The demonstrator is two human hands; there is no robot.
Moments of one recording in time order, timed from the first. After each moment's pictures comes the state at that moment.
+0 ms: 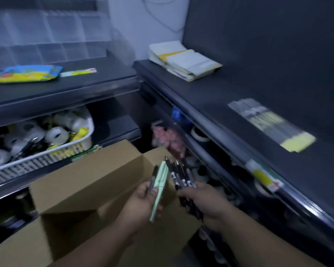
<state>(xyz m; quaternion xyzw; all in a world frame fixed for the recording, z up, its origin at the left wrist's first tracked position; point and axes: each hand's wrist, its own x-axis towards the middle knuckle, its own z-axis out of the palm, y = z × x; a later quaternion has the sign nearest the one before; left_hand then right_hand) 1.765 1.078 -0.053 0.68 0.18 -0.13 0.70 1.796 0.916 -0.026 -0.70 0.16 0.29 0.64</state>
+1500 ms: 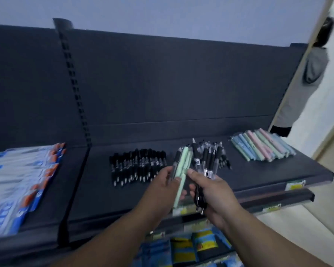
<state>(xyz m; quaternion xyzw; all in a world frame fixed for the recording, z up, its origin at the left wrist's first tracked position) 1.386 0.416 0.081 0.60 -0.38 -0.43 0.56 1.273 0.347 0.077 -0.42 0.41 -0.39 0.71</state>
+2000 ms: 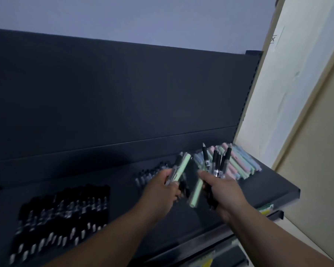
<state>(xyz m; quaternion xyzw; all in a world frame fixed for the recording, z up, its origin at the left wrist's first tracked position) 1.323 0.231 0.088 0.62 -0.45 -0.41 0.49 1.176 0.163 0.084 -0.42 0.53 -0.43 0.60</state>
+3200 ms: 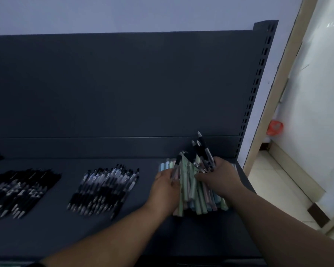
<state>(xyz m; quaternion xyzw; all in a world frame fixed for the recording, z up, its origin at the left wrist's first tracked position) 1.146 0.031 0.055 0.80 -0.36 -0.19 0.44 1.042 -0.088 0.078 -0.78 0.44 -0.21 0.39</state>
